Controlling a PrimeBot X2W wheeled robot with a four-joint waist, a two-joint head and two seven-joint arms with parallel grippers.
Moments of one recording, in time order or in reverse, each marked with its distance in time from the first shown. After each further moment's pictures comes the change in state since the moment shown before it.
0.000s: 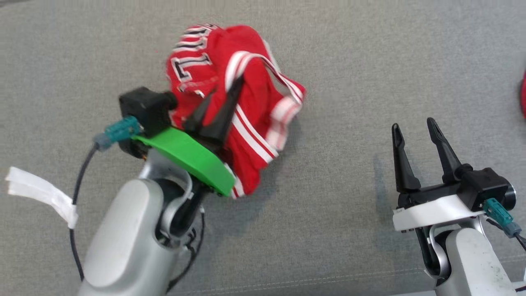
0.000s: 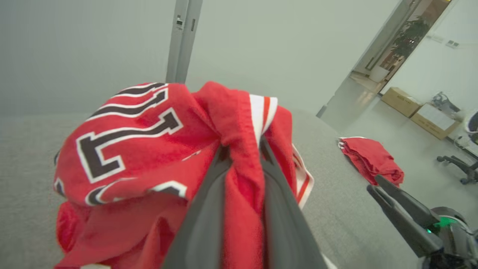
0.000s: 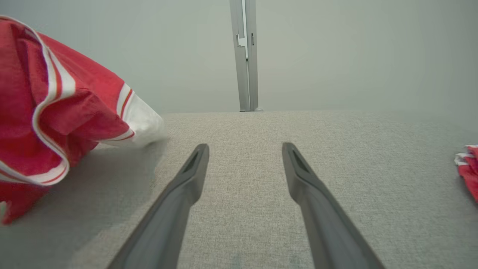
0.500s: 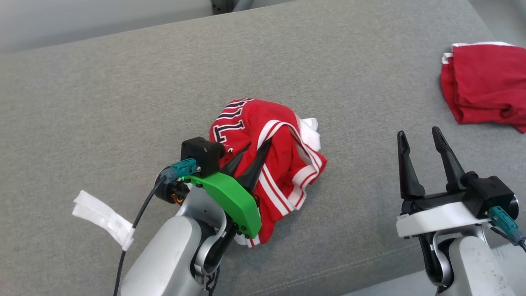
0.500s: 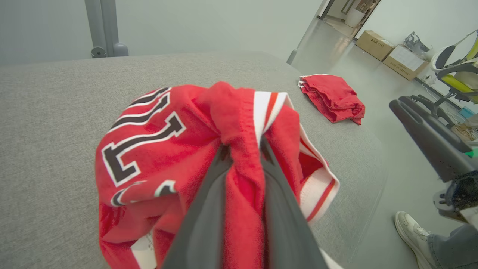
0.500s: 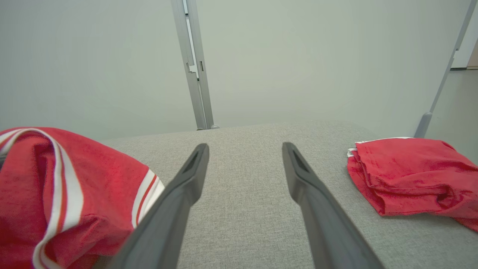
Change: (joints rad) left arm 0.146 -0.035 -0.173 -0.023 0.073 0.086 0.080; right arm 0.043 0.018 -0.020 -0.007 0.018 0.000 0.000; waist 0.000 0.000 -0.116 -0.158
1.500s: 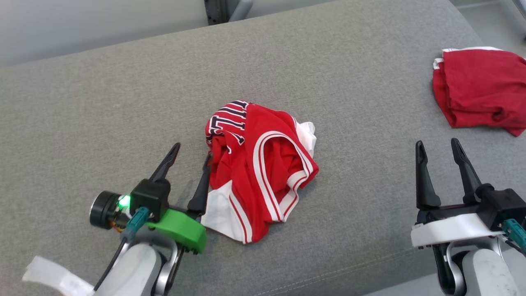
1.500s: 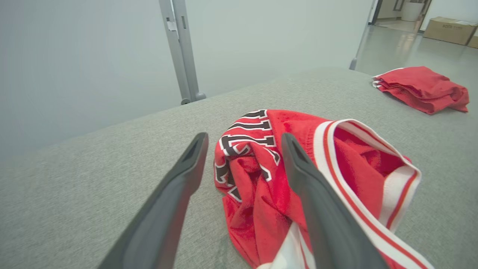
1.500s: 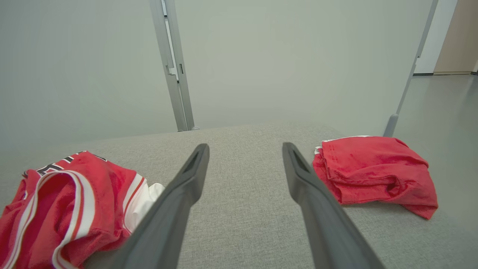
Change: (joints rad) left arm 0.053 0.172 0.007 0.174 0.182 0.132 -0.401; right arm 0.056 0.002 -0.062 -0.027 -0.022 0.000 0.000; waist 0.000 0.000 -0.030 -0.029
